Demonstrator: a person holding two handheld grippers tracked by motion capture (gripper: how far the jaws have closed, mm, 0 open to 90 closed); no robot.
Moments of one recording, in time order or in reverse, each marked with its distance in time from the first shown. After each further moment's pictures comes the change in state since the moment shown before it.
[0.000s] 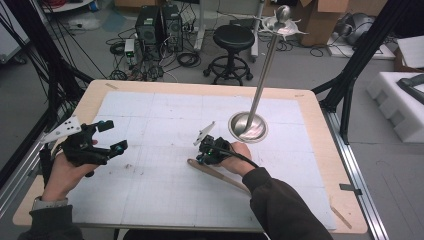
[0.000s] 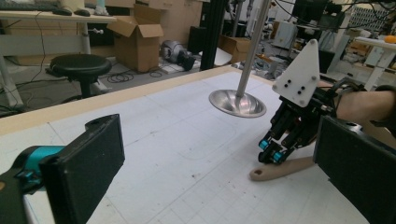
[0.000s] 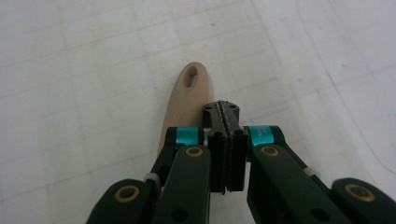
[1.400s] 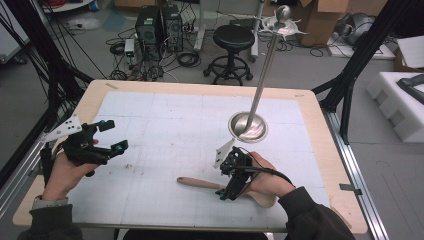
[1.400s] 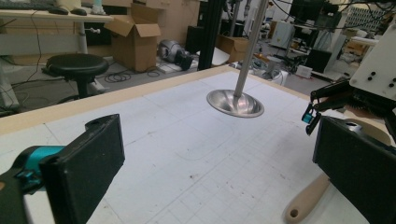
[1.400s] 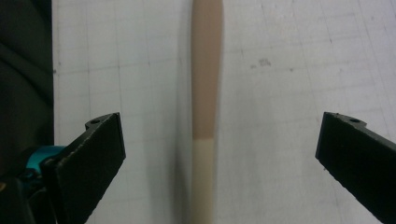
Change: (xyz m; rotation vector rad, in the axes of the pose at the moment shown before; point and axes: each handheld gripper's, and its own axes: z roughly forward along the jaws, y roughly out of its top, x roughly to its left) left arm 0.000 0.001 0.001 -0.001 -0.012 -0.001; right arm 0.042 -0.047 -0.069 0.063 0.070 -0.142
